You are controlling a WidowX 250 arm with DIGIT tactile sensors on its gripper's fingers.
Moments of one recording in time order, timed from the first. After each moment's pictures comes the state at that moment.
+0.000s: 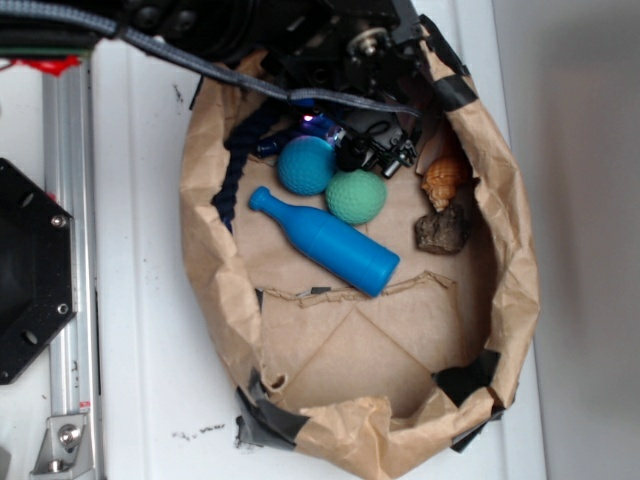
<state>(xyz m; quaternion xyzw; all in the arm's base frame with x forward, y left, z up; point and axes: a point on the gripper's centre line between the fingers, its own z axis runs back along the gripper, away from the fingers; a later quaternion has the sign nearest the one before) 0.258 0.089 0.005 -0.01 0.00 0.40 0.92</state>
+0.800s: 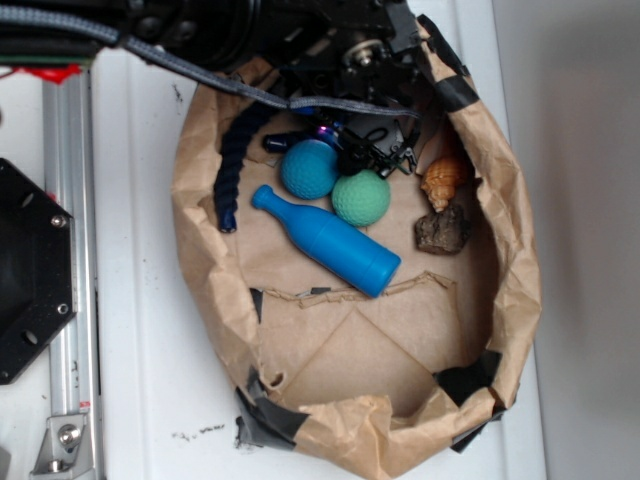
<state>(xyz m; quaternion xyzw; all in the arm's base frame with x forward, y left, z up) 0.260 0.089 0.002 0.00 -0.01 0.36 0.93</state>
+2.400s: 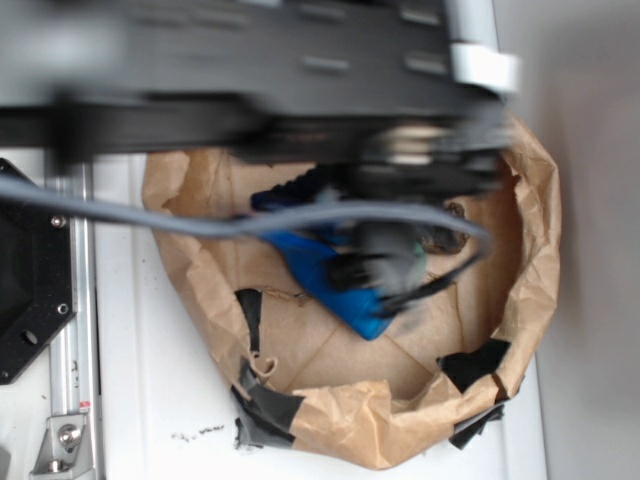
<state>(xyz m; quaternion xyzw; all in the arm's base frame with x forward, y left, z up) 0.255 -0.014 0.154 -0.05 -0.06 0.06 1.00</state>
